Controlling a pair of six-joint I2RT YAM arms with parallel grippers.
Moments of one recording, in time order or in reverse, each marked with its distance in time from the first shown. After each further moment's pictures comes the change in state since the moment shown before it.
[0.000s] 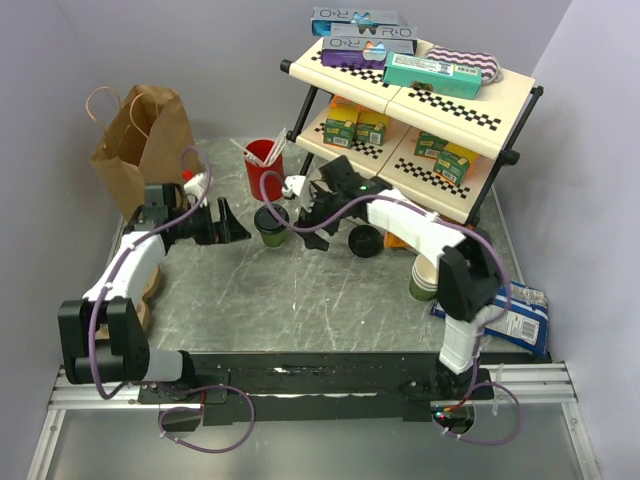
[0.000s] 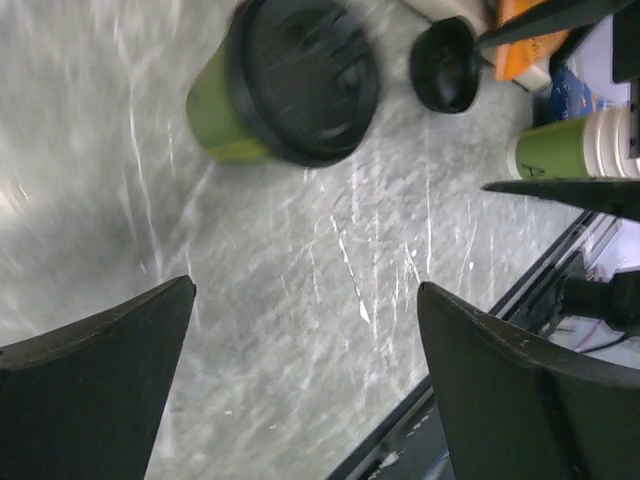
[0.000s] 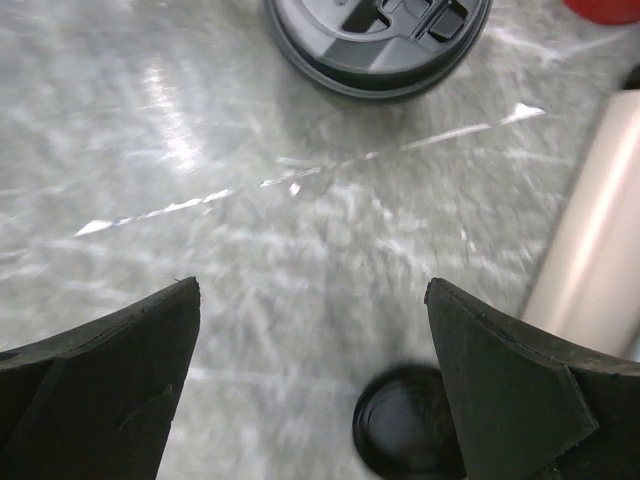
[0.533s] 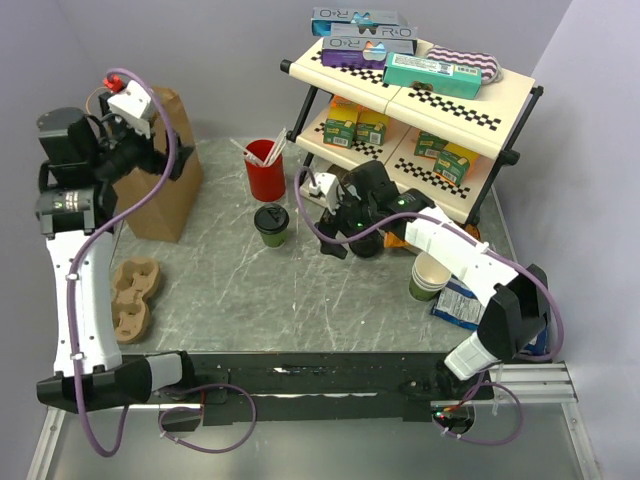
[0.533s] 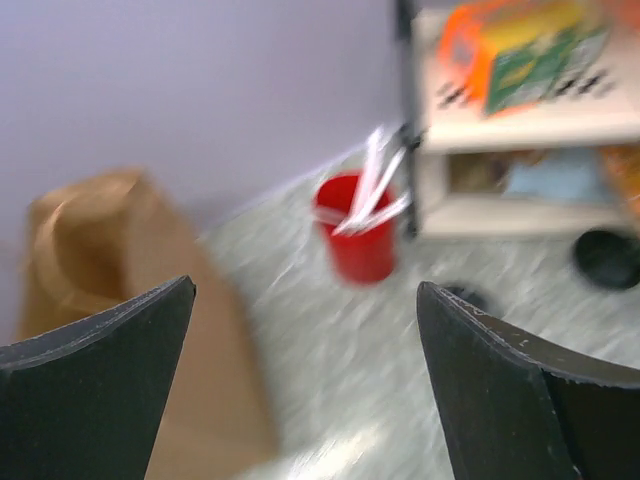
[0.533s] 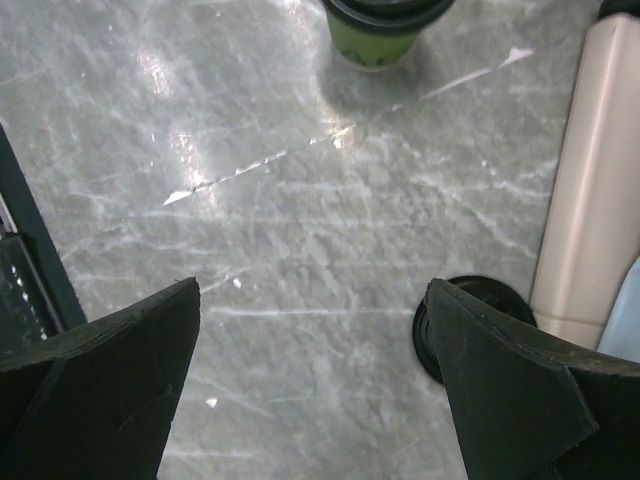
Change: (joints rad) left arm 0.080 -0.132 0.718 -0.176 -0.182 0.406; right arm -0.026 -0.332 -0.202 -0.007 -0.002 0.152
